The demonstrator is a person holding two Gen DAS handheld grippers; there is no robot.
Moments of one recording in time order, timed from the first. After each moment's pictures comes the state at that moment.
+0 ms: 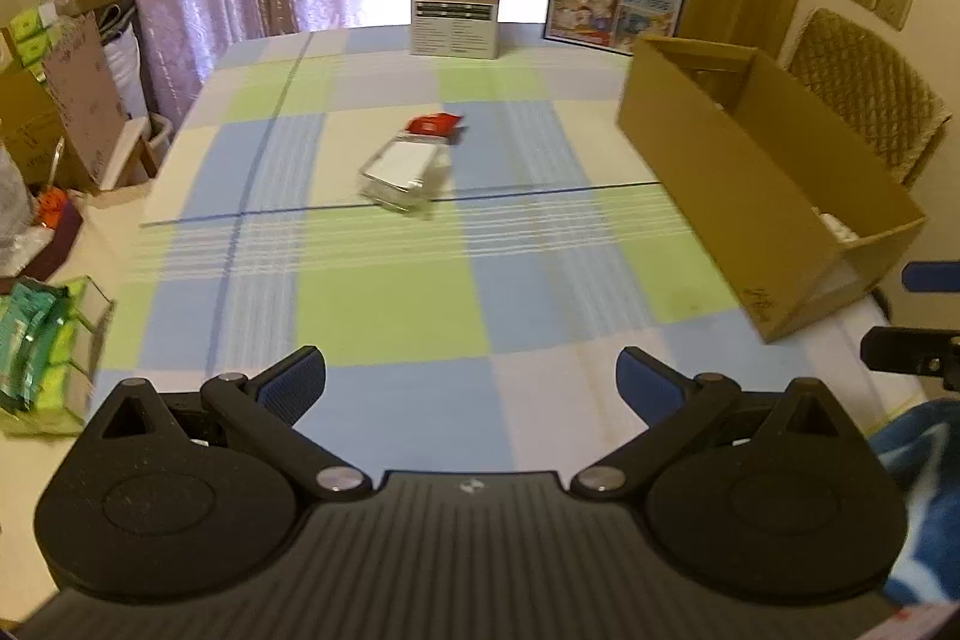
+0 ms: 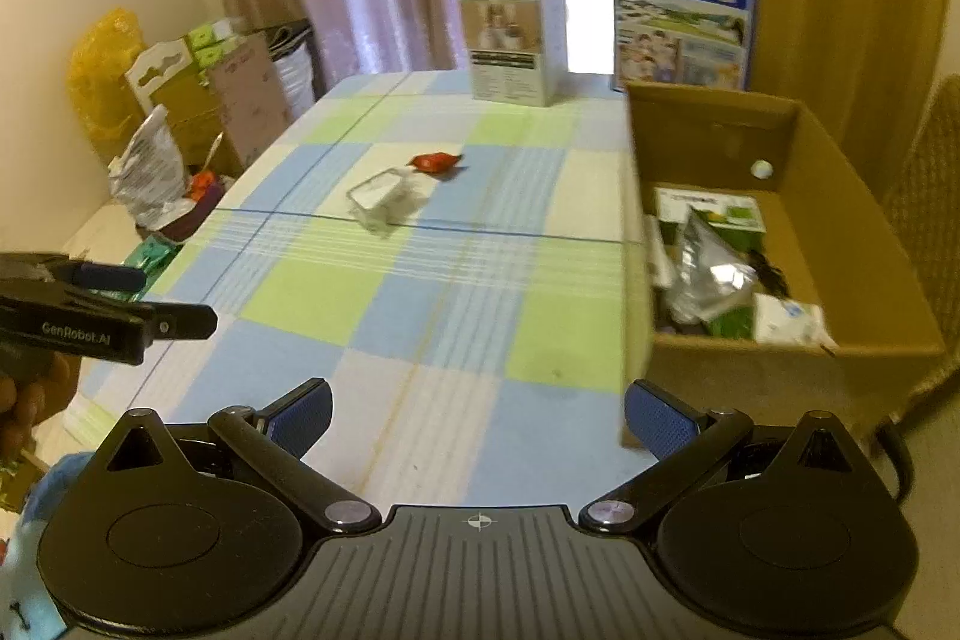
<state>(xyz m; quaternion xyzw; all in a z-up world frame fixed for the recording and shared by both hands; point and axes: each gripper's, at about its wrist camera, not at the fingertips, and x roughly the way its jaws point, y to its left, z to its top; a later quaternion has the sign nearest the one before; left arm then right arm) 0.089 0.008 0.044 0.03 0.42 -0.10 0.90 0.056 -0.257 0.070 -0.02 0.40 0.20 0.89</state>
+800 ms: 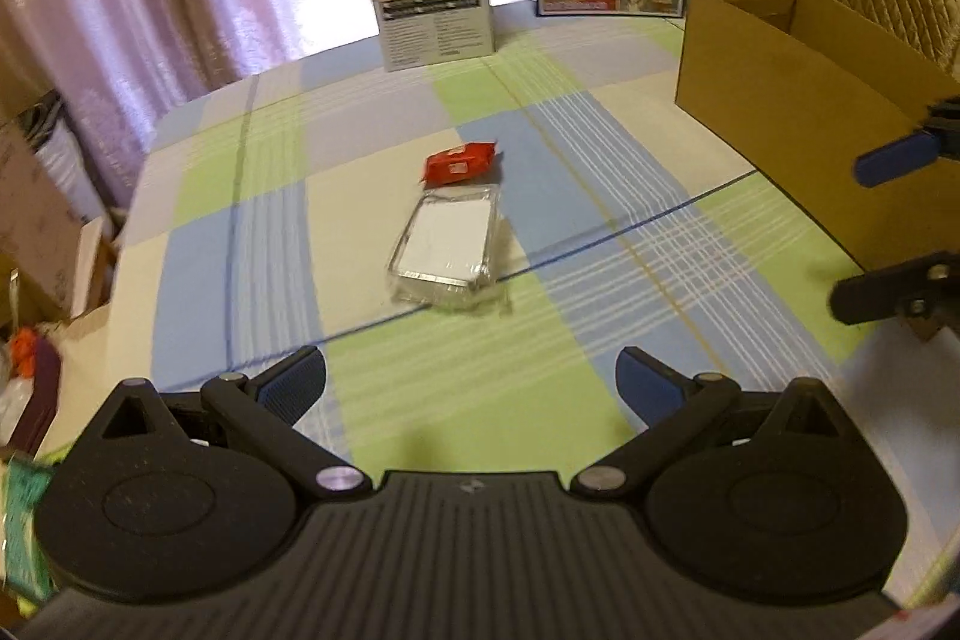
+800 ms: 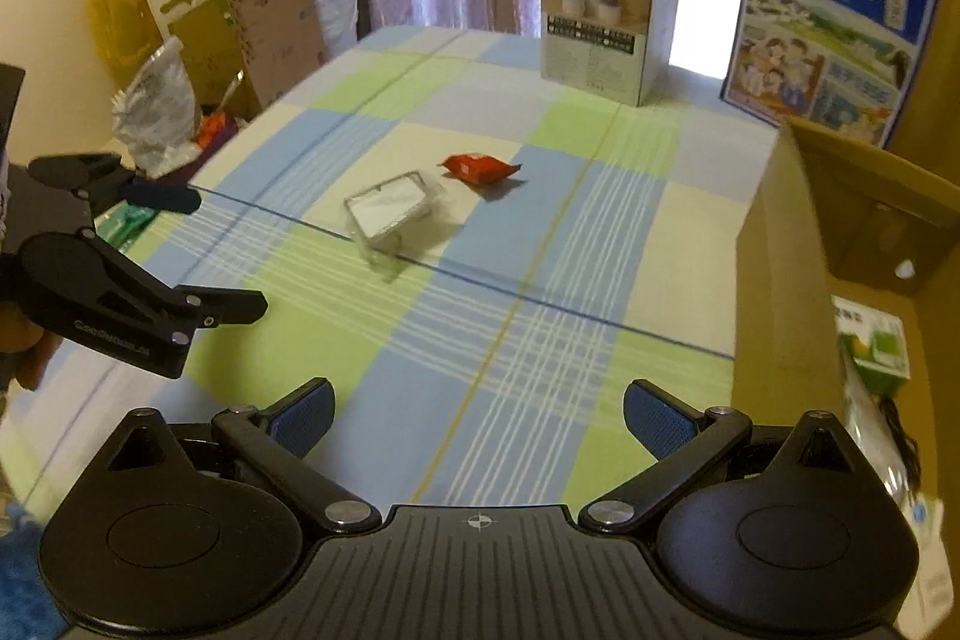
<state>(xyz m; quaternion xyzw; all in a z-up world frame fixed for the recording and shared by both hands) 0.252 0.027 -0.023 0.14 0.40 -0.17 0.89 0.219 -0.179 0.002 -0.08 0.43 0.25 0.86</state>
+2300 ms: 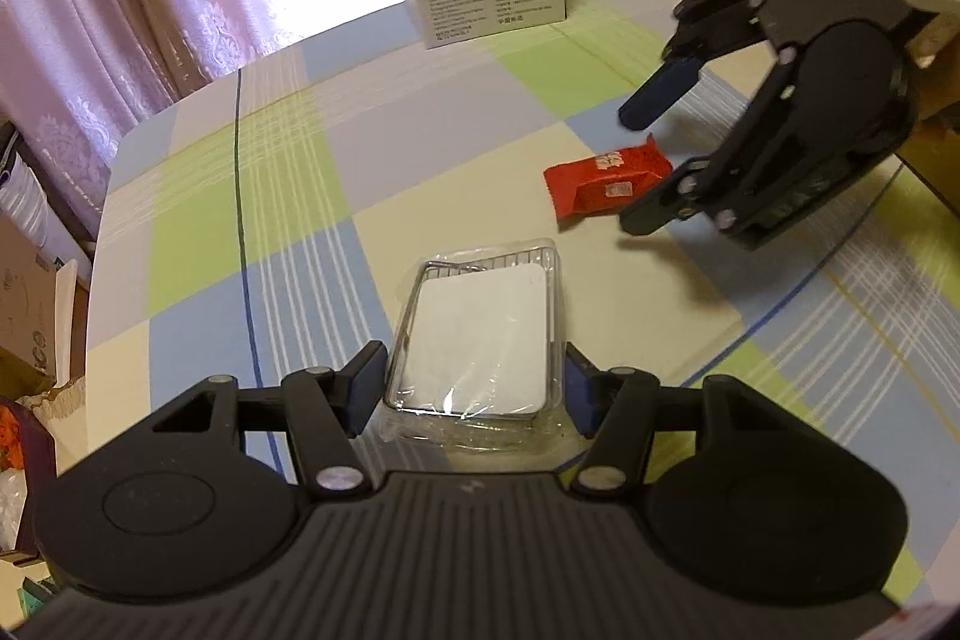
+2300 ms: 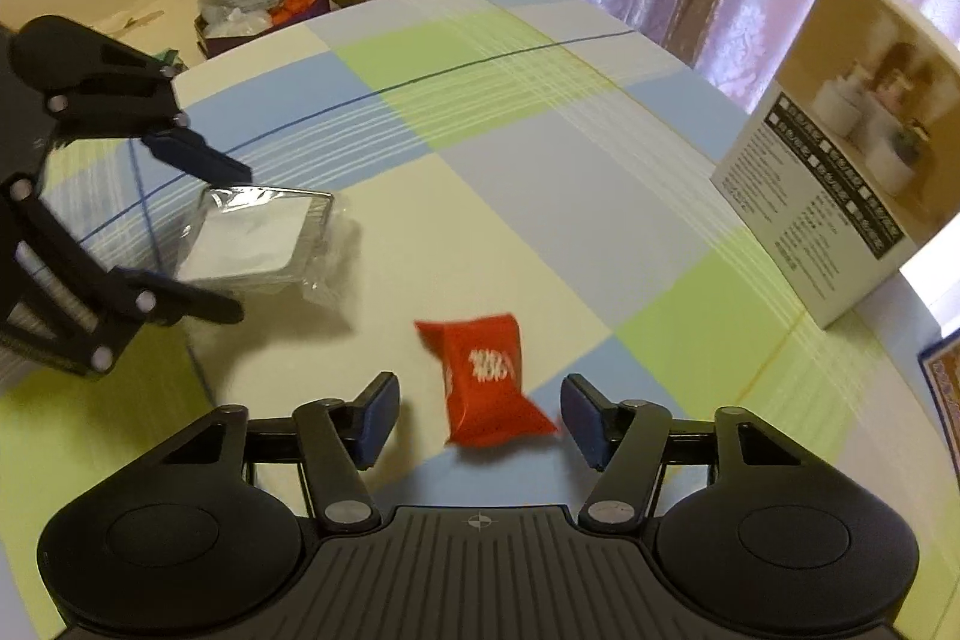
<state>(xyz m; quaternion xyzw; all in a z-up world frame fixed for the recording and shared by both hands) 0.399 0.072 -0.080 0.18 0.41 -0.20 0.87 0.434 -0.055 -0.079 -0.27 0.41 0.39 0.78</state>
